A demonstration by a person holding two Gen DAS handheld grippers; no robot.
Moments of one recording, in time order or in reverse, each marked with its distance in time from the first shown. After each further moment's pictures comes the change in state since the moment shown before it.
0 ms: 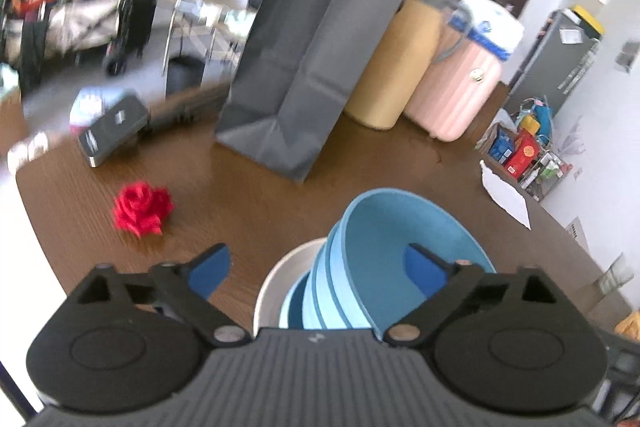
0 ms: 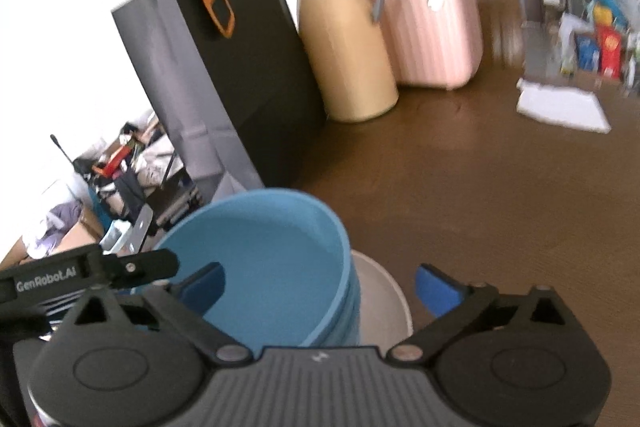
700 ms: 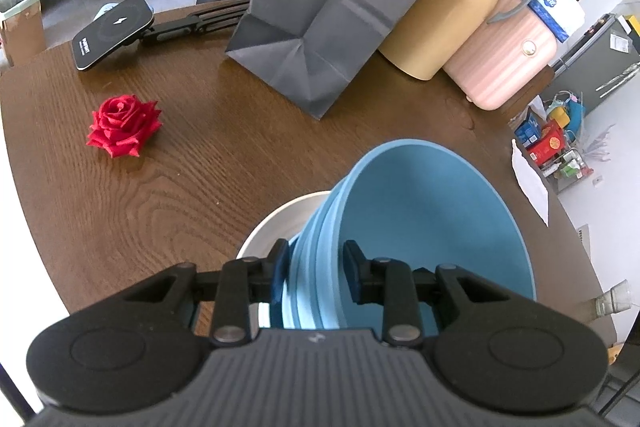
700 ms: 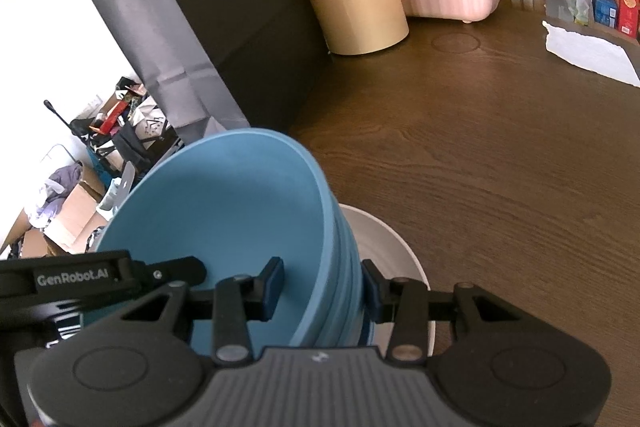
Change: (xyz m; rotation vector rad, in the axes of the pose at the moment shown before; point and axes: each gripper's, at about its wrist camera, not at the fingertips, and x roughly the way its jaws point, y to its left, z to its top) left arm 0.059 0.003 -0.004 -0.204 0.227 0.045; right arm 0.071 -0.005 0.002 0.040 0.246 0.050
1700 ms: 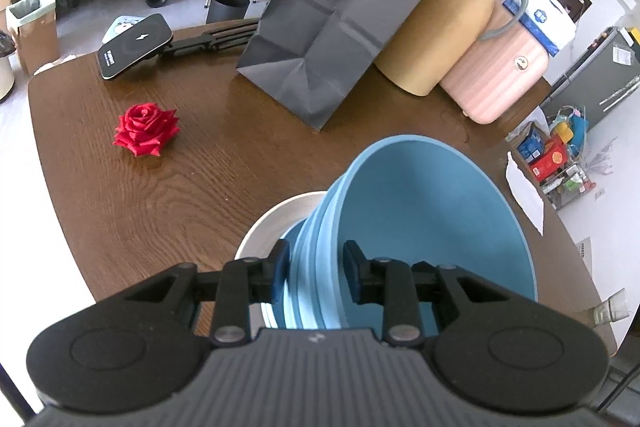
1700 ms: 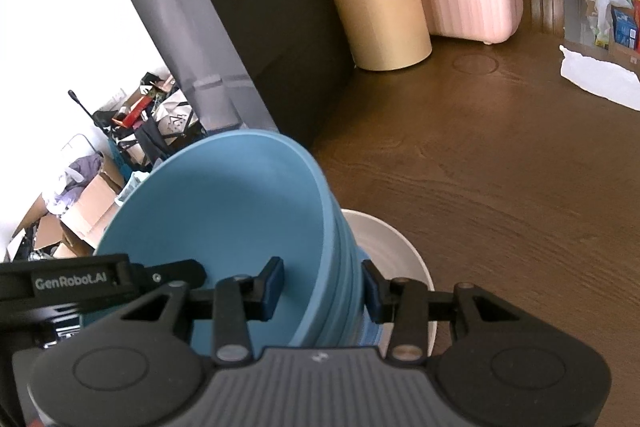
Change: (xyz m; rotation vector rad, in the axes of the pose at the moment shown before) left arm -0.030 -0.009 -0.013 -0.012 -0.054 0.024; right arm -0.023 0.003 0.004 -0.061 -0.017 0.052
